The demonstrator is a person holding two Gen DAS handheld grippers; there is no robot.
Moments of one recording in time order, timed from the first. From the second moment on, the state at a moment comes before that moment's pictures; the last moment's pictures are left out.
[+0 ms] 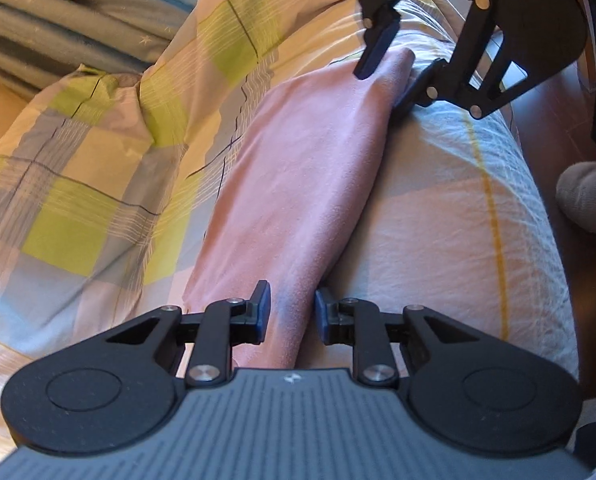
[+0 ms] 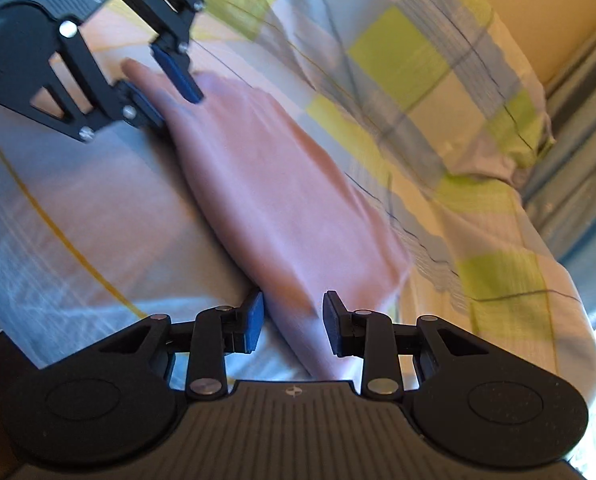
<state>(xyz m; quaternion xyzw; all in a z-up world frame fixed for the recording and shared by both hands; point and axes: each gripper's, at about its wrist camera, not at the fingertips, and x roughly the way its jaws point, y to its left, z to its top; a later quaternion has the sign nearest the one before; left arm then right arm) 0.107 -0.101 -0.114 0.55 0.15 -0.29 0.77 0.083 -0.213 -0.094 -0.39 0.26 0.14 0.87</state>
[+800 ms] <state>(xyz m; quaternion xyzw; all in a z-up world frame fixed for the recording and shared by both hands) 0.116 -0.106 -0.131 0.60 0.12 -0.25 0.75 0.075 -0.188 -0.111 -0.46 0.21 0.16 0.85</state>
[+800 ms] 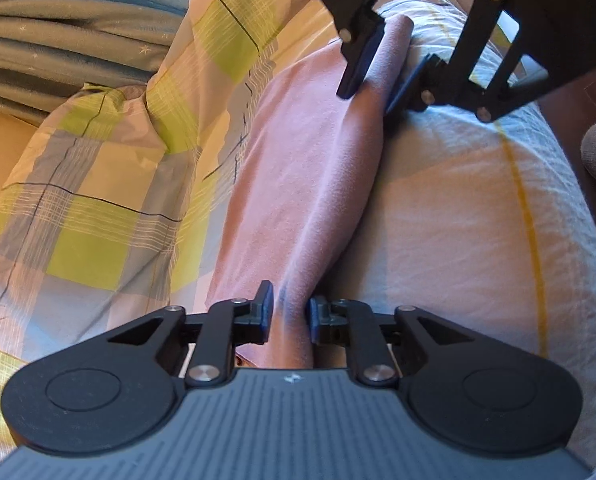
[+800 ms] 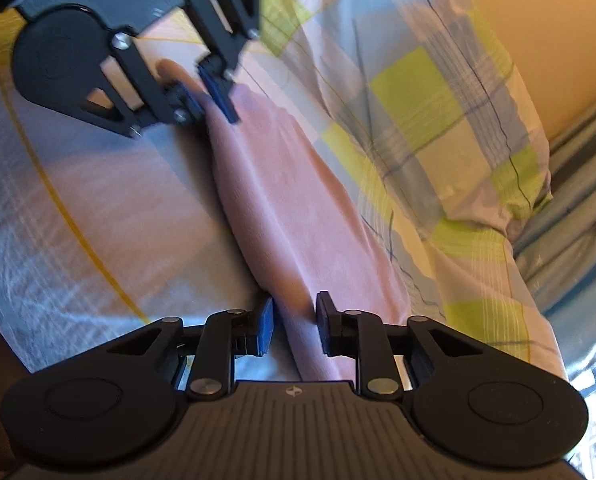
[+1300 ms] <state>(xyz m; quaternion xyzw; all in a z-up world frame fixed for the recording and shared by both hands) 0.130 -0.104 -0.126 0.59 0.14 -0.25 0.75 0.100 -0.194 -0.108 -0.47 0.22 0.12 0.84</state>
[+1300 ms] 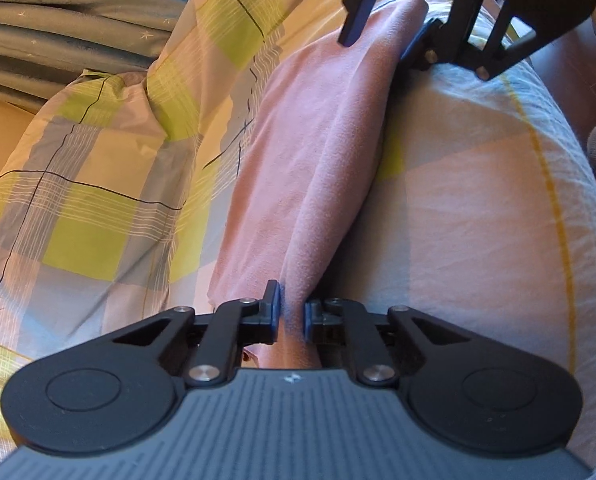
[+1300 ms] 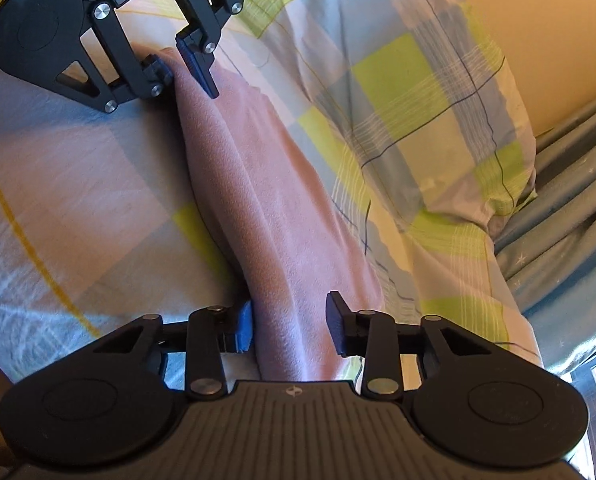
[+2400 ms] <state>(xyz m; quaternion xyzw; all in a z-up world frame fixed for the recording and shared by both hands) 0.180 -0.042 -0.055 0.55 0.19 -0.17 0.79 0.213 -0.170 0.011 -0.47 0.11 0.17 0.86</state>
